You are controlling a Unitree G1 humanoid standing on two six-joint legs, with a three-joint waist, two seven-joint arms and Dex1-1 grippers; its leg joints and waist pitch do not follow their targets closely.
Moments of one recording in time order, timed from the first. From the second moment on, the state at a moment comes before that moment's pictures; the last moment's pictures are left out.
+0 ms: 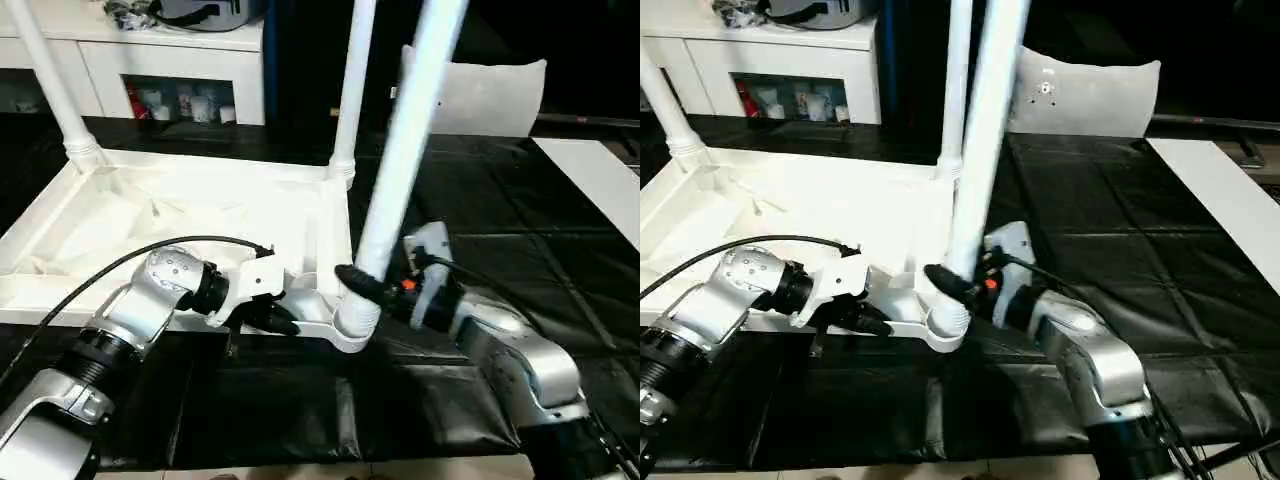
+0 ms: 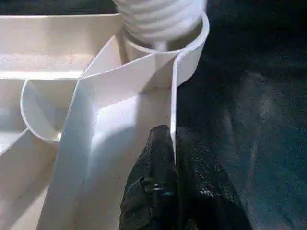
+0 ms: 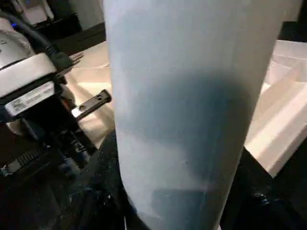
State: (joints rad) left arm -0.59 0.53 -0.44 0.43 -0.03 0.12 -1.25; right arm -0.28 -0.25 0.14 -0.02 0.42 0.51 0.66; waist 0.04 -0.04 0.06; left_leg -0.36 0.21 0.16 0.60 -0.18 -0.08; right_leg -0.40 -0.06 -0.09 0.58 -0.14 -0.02
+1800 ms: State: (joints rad) left arm -0.56 0.48 -0.43 0.45 0.00 0.09 -1.21; right arm -0.14 -0.24 0.12 0.15 0.34 0.10 0.77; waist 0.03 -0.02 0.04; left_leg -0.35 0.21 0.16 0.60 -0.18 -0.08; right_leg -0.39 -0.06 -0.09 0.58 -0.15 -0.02
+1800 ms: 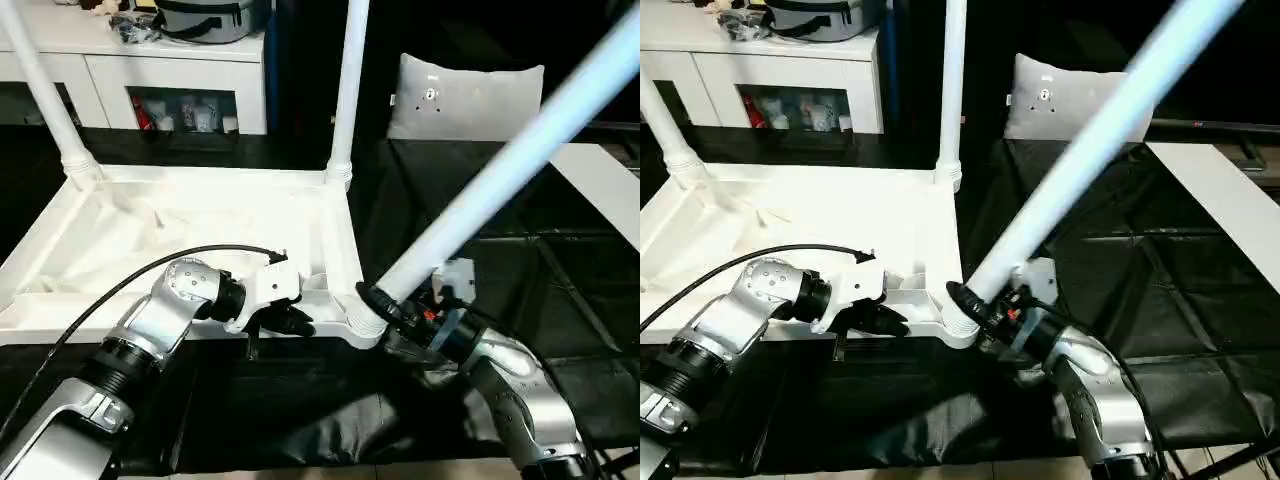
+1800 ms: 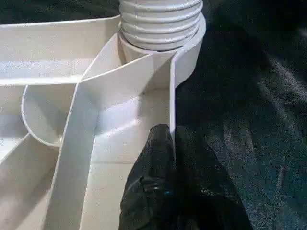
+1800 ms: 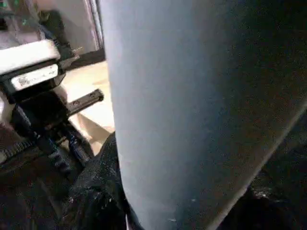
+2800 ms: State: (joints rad) left arm -0.62 0.53 -0.43 0.52 0.04 0.06 -1.26; right arm -0.30 -0.26 0.22 0.21 0.25 0.18 0.85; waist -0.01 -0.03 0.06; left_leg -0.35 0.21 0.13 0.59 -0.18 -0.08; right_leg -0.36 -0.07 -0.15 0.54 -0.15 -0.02
